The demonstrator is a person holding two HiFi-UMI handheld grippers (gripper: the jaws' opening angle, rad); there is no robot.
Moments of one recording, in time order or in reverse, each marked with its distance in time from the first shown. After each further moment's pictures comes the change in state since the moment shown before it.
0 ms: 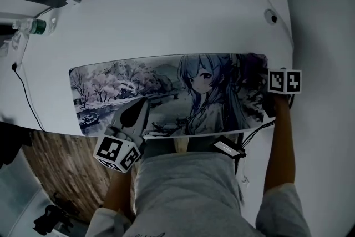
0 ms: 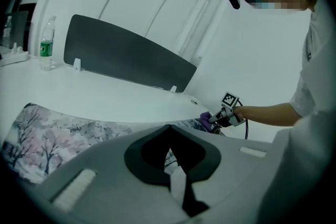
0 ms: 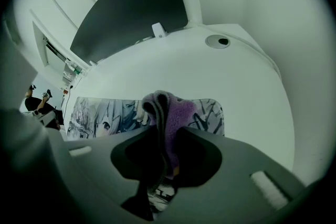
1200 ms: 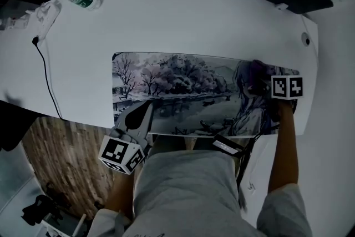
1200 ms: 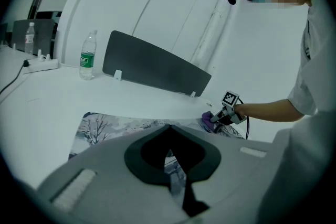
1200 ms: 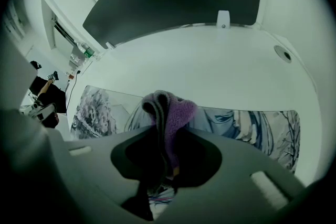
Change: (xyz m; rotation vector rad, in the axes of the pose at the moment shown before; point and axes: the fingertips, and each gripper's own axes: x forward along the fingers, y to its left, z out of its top) left arm -0.125 0.128 -0.006 -0.014 -0.043 0.089; right arm 0.062 0.166 0.005 -0.137 0.070 0.012
